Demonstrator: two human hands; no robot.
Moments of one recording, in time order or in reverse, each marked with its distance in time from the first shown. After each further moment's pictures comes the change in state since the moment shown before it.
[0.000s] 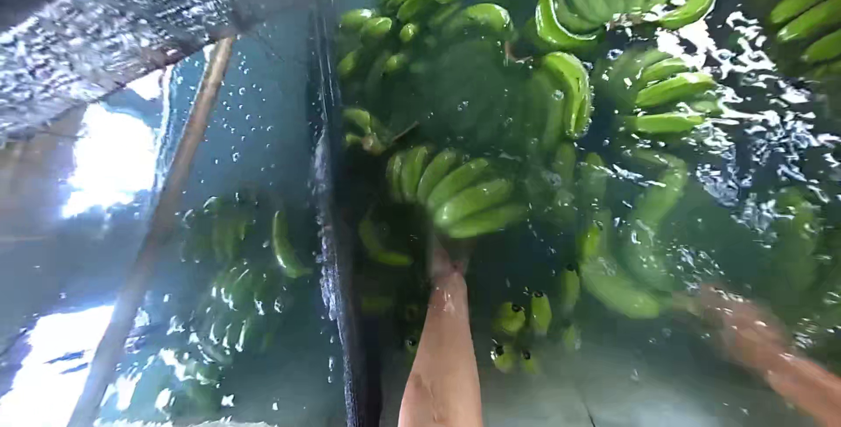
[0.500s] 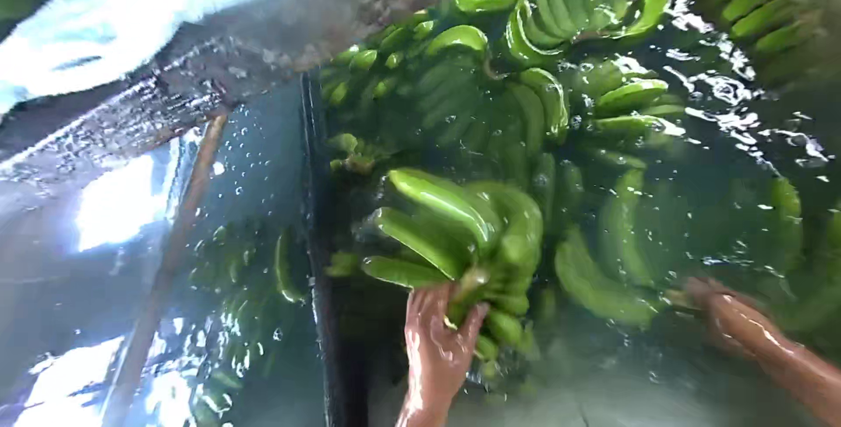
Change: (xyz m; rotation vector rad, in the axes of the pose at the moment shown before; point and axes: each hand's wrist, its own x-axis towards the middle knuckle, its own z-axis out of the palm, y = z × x) left_hand -0.122 0.055 -0.030 1.264 -0.316 0.952; right_hand -0.002 0.012 -0.009 0.195 0.087 -0.087
